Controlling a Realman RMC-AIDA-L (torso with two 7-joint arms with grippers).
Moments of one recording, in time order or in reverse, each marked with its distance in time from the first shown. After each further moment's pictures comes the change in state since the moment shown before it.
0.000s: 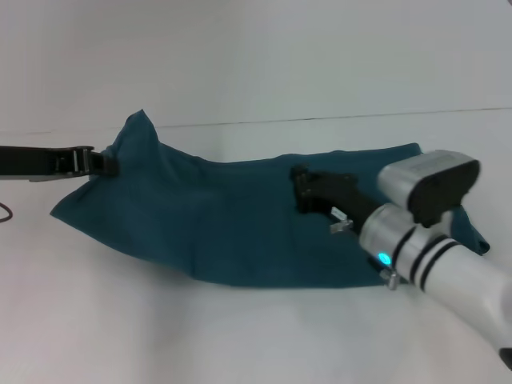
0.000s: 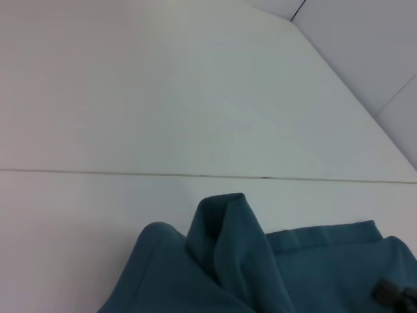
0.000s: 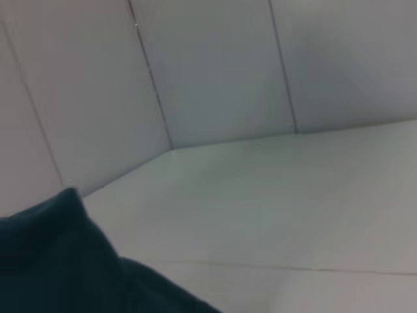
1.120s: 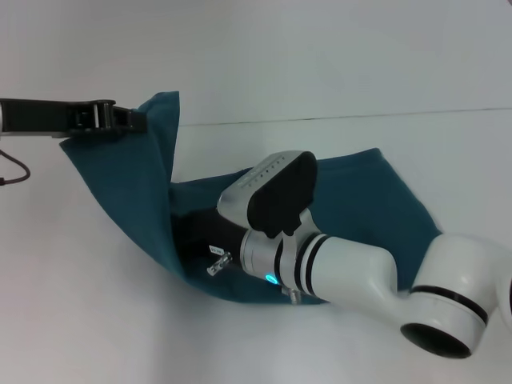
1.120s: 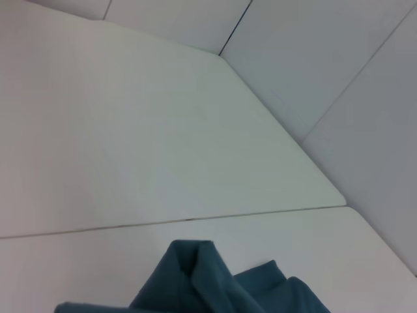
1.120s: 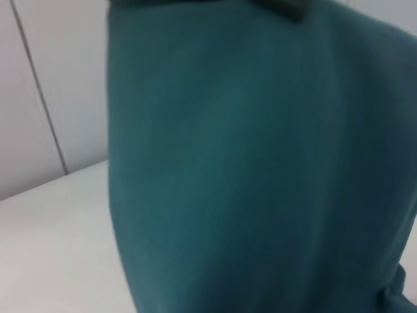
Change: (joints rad) left arm -0.044 -0.013 -0.010 -0.114 -0.084 0.092 -0.032; right arm 0.203 0.010 0.359 0.246 -0.485 0.352 -0.123
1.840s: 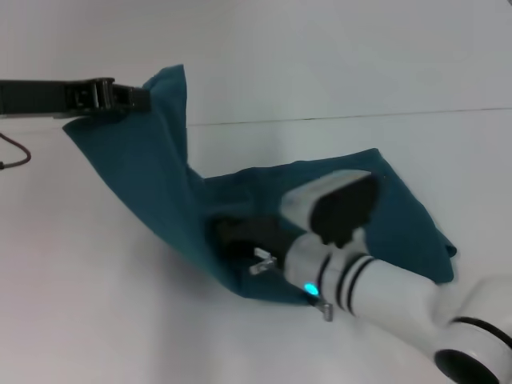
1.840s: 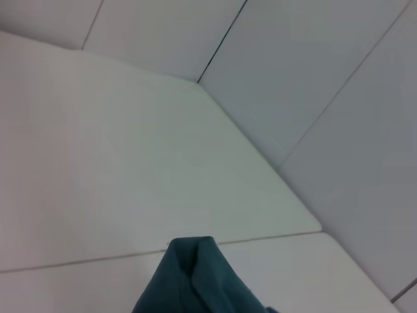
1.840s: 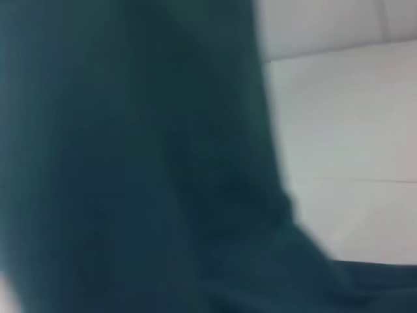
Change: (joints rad) left arm 0.004 0.004 -0.006 -0.019 -0.069 -0.001 0.003; right arm -0.170 -0.011 0.129 0.002 -0.013 -0.039 -0.001
